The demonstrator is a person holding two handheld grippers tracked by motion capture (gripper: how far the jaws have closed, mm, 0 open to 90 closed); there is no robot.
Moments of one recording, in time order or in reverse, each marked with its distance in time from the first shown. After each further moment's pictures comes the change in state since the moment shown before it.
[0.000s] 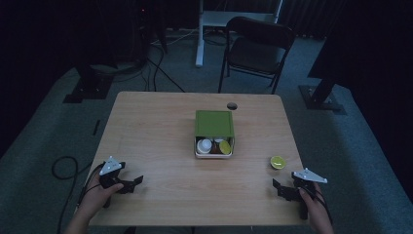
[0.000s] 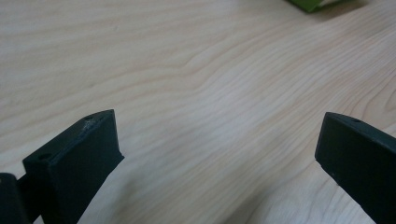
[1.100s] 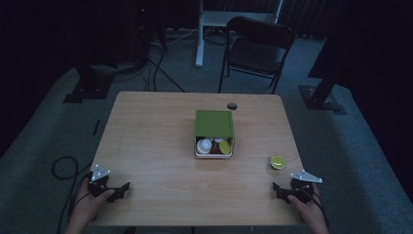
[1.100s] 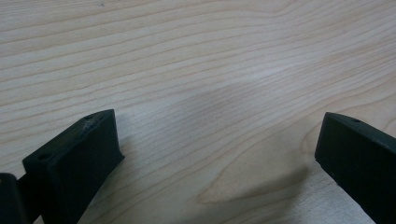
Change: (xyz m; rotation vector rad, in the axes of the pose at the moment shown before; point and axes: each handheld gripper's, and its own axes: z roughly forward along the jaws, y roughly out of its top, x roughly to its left) left arm 0.003 -0.023 -0.023 0.137 0.205 -0.103; right arm 0.003 -0.006 0.006 0.095 -0.064 -0.024
